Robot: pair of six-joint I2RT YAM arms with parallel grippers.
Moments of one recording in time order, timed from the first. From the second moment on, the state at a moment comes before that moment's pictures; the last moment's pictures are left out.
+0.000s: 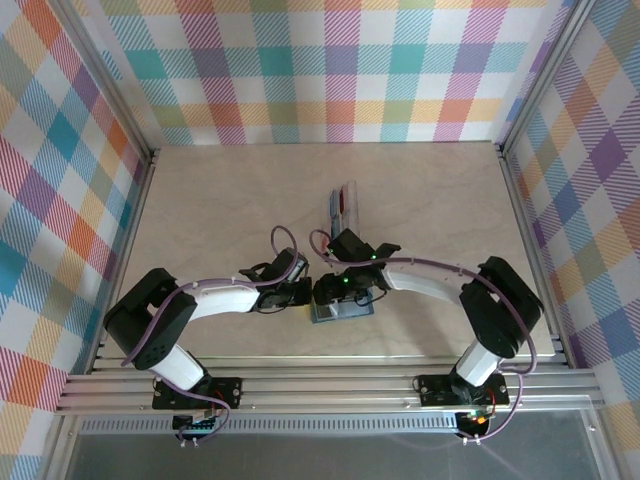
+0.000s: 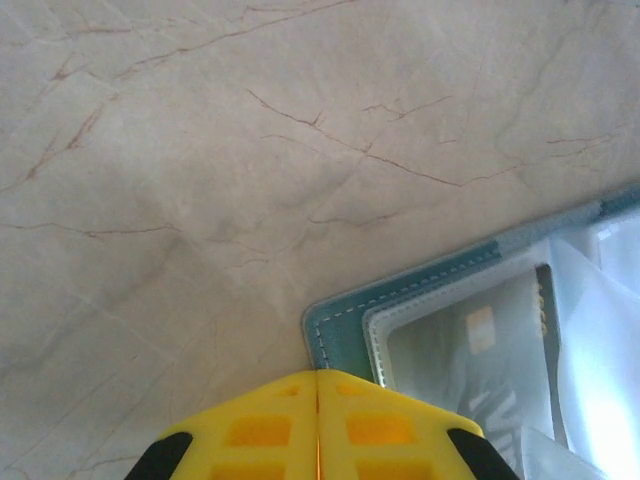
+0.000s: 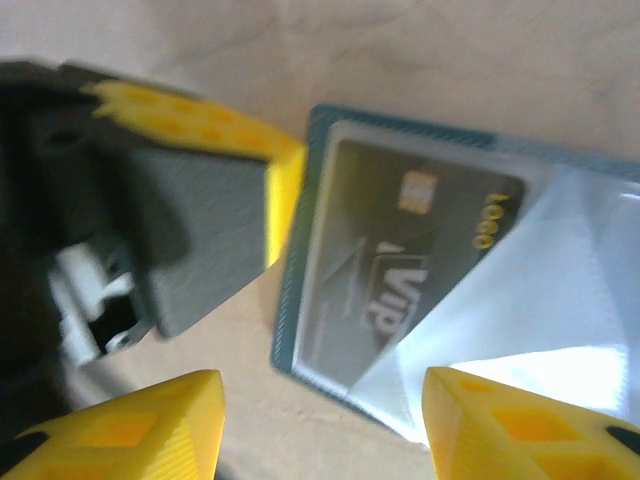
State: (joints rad) left arm -0.76 1.58 0.69 -0.11 0.05 -0.74; right arm 0.85 1.63 1.00 -0.49 -0.34 0.57
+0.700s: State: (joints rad) left arm -0.74 1.58 0.67 -0.07 0.09 -0.76; right arm 0.87 1.50 0.98 -0.64 -0.11 0.57
